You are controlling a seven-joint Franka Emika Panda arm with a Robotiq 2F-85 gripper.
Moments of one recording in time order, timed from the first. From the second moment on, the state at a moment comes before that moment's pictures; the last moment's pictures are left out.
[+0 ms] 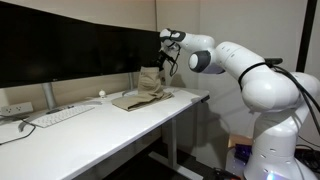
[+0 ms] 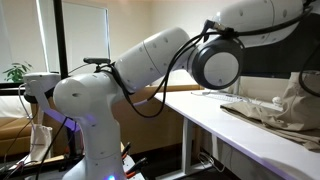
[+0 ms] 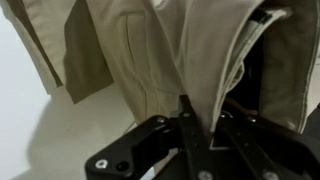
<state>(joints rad) -0.71 1.05 0.16 -0.36 0.45 1.49 0.07</state>
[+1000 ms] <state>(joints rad) -0.71 1.06 0.14 -0.36 0.36 1.39 -0.02</state>
